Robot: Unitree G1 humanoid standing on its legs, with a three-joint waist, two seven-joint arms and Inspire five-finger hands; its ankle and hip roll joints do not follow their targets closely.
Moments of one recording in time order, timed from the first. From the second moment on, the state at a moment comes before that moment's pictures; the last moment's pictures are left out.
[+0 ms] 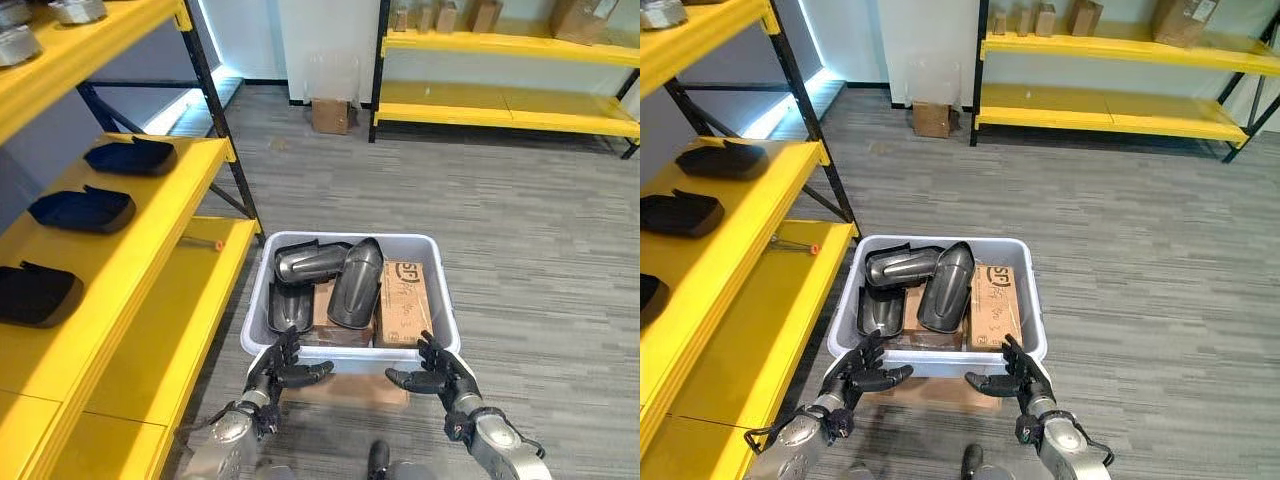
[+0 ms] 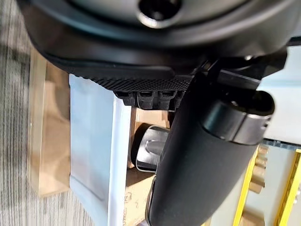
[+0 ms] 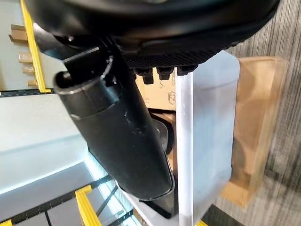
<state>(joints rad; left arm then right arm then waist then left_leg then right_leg) 0.06 0.37 -0.36 0.34 -0.58 -0.03 0.05 0.10 -0.39 0.32 0.31 0.53 -0.02 -0.09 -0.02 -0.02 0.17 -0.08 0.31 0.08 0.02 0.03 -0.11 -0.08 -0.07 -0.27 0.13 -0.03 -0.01</state>
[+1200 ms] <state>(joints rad) 0.10 0.38 -0.31 0.33 -0.57 -0.03 0.05 0.12 -0.40 0.30 0.19 0.40 -0.01 -0.06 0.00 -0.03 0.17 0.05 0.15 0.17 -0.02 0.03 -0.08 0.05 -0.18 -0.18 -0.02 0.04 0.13</state>
